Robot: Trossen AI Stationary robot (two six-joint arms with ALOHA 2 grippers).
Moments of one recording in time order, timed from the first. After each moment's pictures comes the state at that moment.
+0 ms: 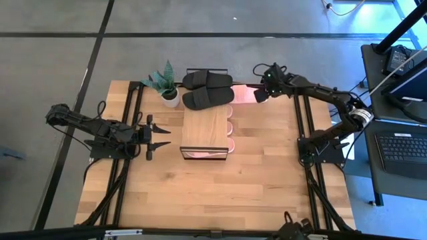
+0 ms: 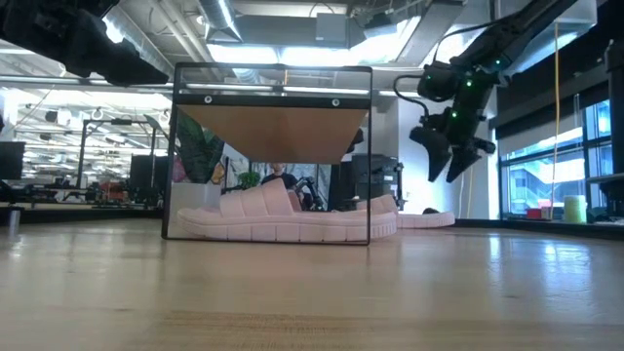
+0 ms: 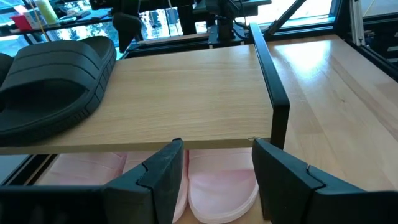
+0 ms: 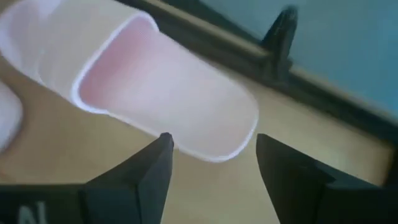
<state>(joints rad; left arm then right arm) -0.29 0.40 0.31 -0.23 -0.44 0.00 -0.83 1.47 0.96 -0.54 0.14 0.27</state>
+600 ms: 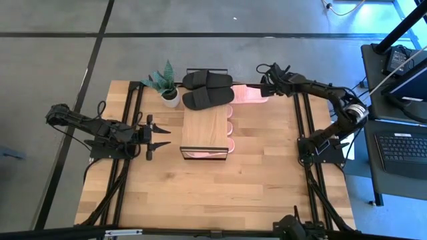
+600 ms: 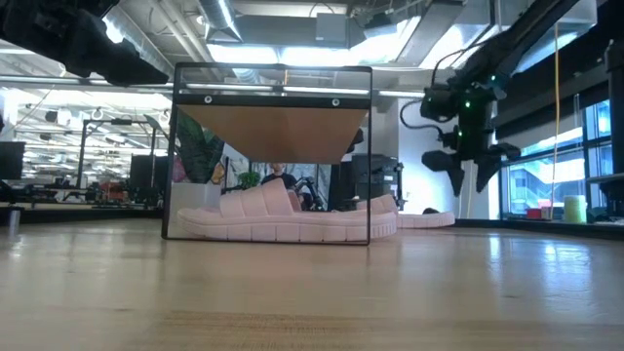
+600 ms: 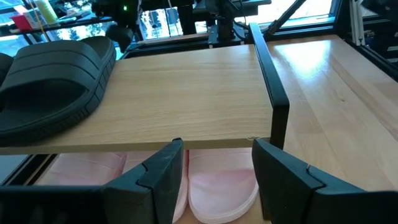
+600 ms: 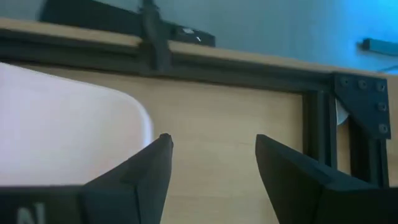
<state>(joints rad) -0.29 0.40 0.31 -0.23 -0.44 0.00 -0.90 1.55 0.96 -0.60 0.40 0.49</state>
